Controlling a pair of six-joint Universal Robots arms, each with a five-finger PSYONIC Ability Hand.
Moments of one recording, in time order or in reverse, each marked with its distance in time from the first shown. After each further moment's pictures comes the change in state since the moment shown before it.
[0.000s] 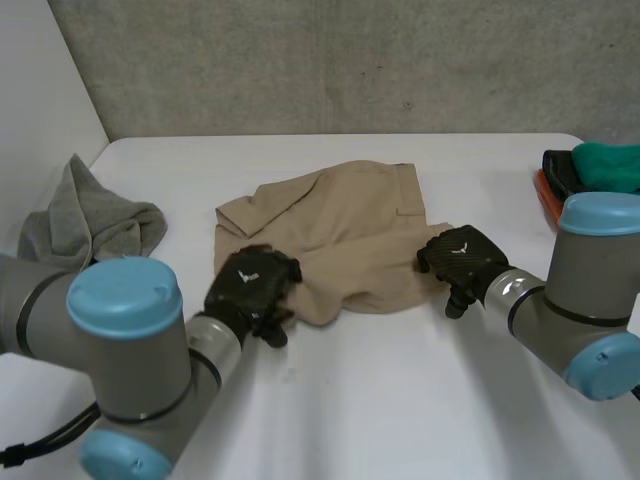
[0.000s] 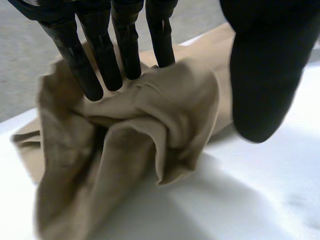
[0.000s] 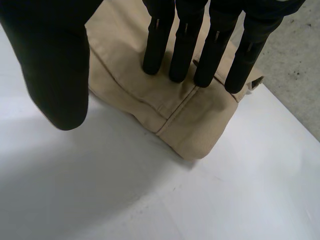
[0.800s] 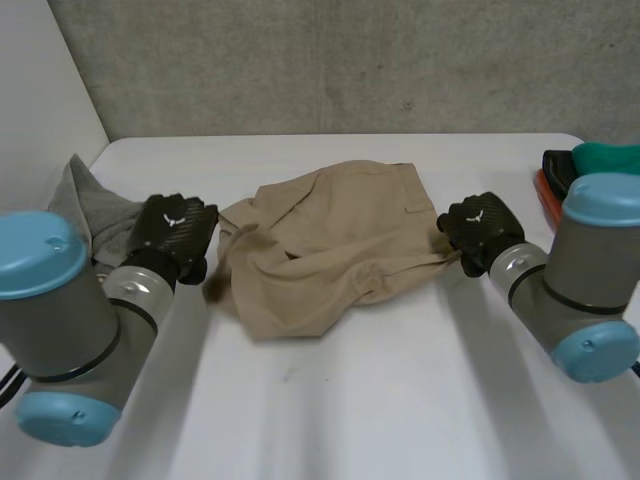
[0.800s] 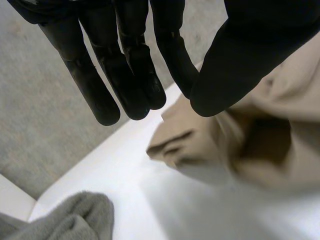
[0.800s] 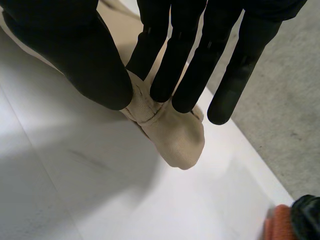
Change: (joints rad) left arm 0.177 0.178 -0.070 0.059 -0.013 0.270; right arm 0.017 -0.055 -0.032 -0.059 0.134 -0.024; left_hand 0.665 0.685 0.678 0.703 0.671; right_hand 0.514 0.601 0.625 0.632 0.618
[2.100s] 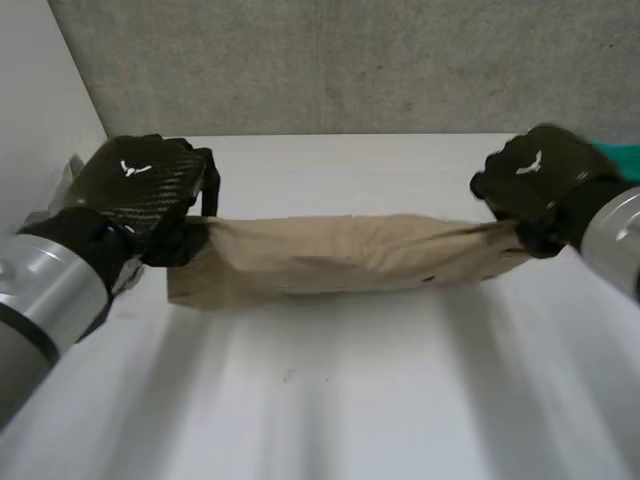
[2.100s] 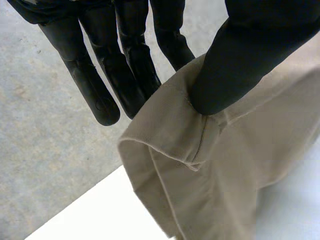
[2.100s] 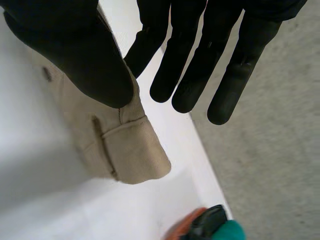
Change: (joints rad) left arm -0.058 0.404 0.105 -0.484 0.097 -0.109; right arm 0.058 -0.521 -0.070 0.606 0.041 -0.215; left_hand 0.013 0.033 0.029 0.037 0.032; right_hand 0.000 0.009 0.005 0.001 0.011
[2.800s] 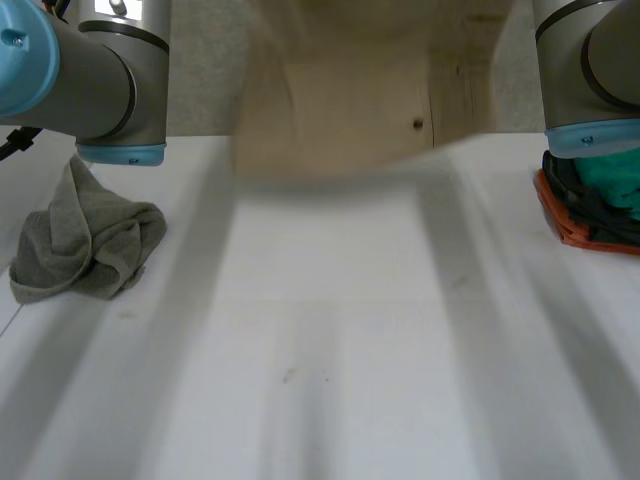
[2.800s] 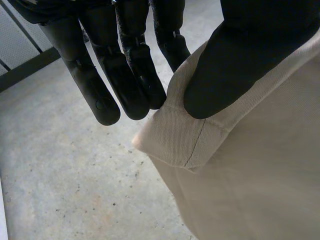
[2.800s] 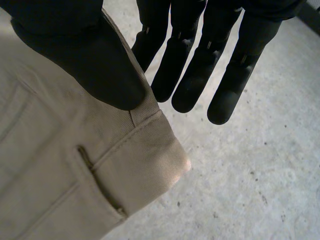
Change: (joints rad) left arm 0.031 -0.682 0.823 0.851 -0.016 0.108; right arm 0.015 0.508 -0.658 -0.855 0.070 0.308; left_hand 0.000 0.005 0.007 0.001 0.000; right_hand 0.022 -0.001 0.003 0.003 0.027
